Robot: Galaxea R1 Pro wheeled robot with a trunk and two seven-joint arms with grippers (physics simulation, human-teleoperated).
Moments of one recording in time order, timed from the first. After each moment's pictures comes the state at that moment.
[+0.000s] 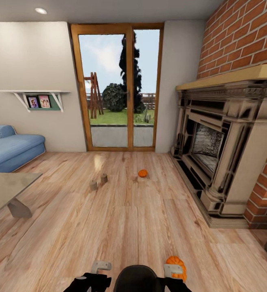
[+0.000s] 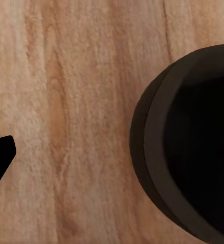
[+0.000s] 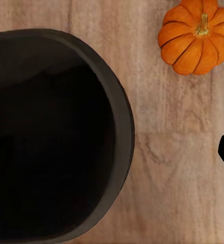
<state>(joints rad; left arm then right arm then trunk) -0.43 -0.09 -0.08 -0.33 0.00 0.18 -0.03 -0.42 0.17 0.02 -0.35 -0.07 0.26 -0.16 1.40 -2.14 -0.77</state>
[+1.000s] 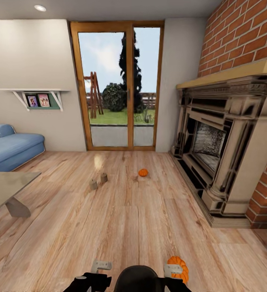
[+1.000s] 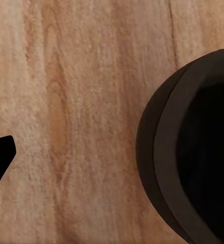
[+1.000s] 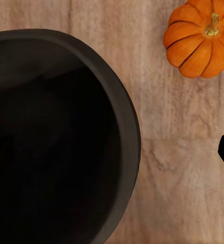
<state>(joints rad) -0.43 -0.09 -0.07 -0.33 0.00 0.18 -0.03 -0.42 0.17 0.02 -0.35 -0.07 0.26 -0.16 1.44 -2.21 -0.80</state>
